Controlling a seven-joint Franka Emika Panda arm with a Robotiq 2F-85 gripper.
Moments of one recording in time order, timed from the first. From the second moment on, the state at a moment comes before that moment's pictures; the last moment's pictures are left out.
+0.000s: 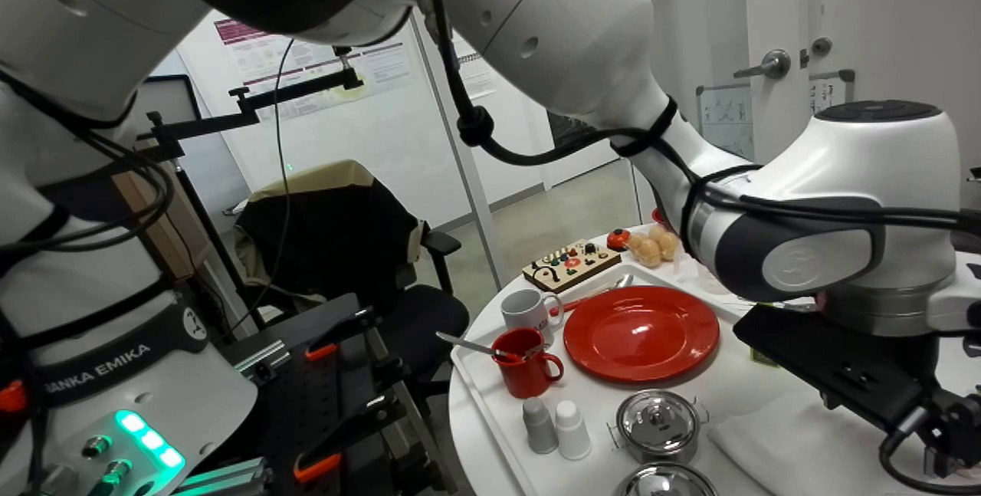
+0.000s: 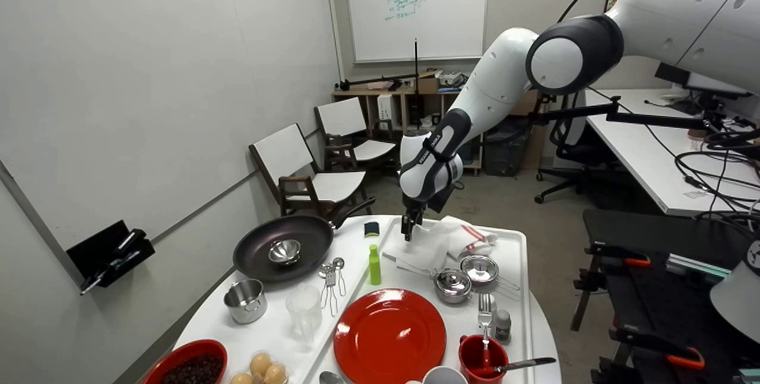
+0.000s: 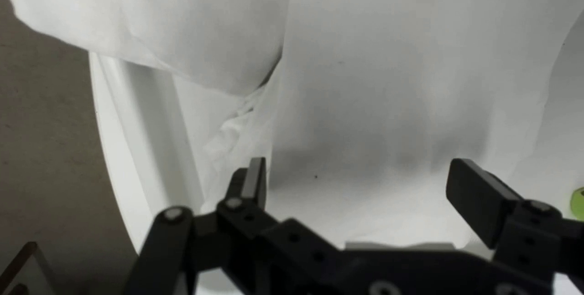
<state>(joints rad) -0.43 1.22 -0.02 -1.36 0.03 2.67 -0.33</state>
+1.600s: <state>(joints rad) -0.44 1.27 0.02 -1.36 -0.02 2.74 -0.44</state>
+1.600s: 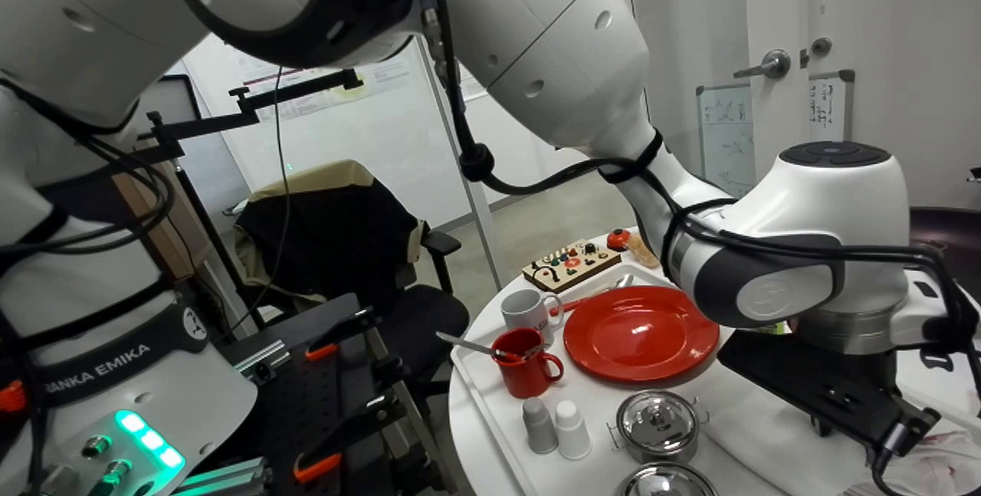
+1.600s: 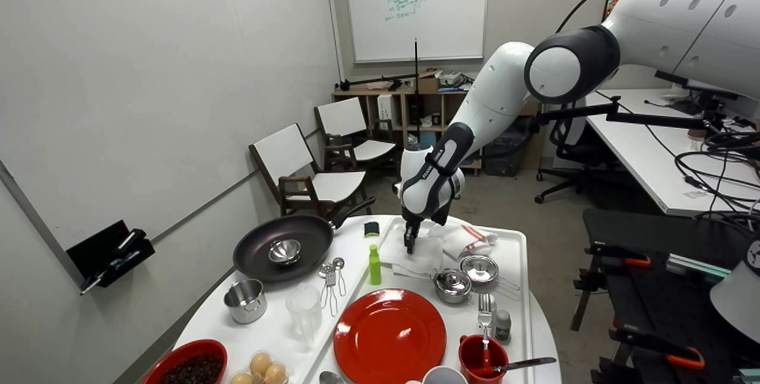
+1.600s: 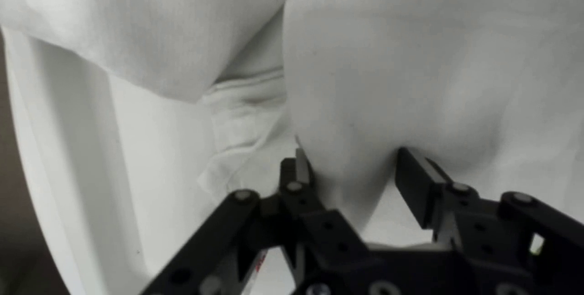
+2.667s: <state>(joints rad) -0.55 1.07 0.10 -1.60 -0.03 2.90 -0.58</state>
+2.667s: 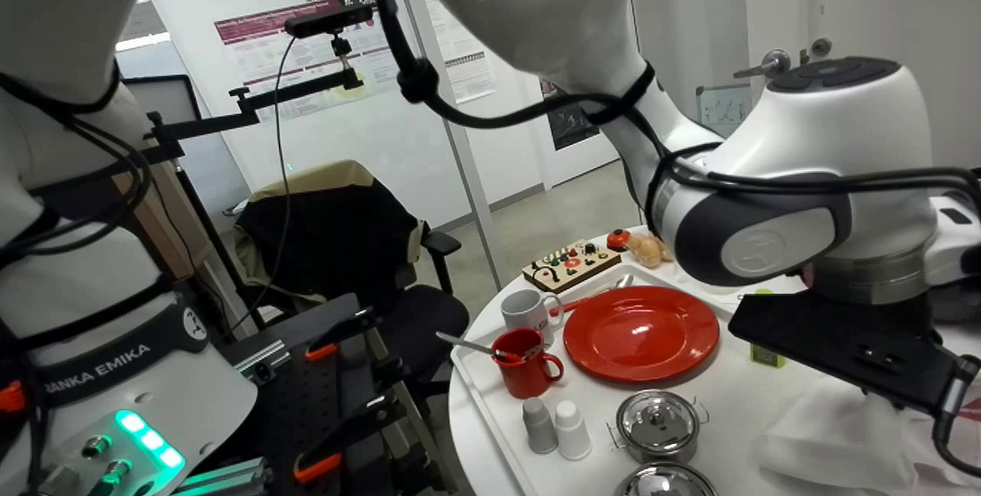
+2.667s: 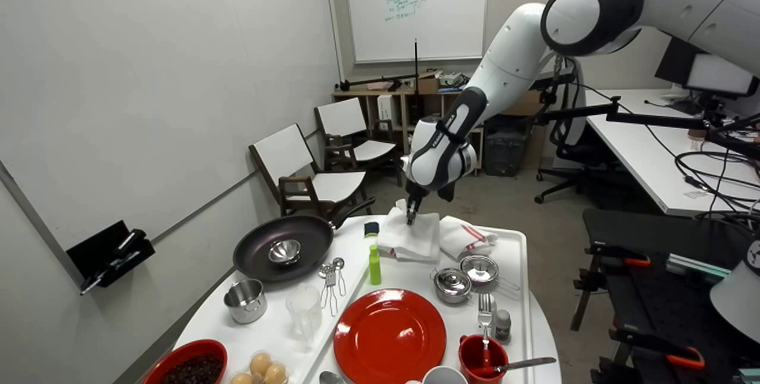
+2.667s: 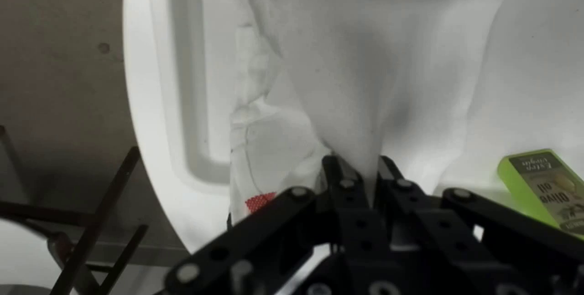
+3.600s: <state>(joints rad) -0.63 0.66 0.22 -2.18 -0.22 3.17 -0.70</state>
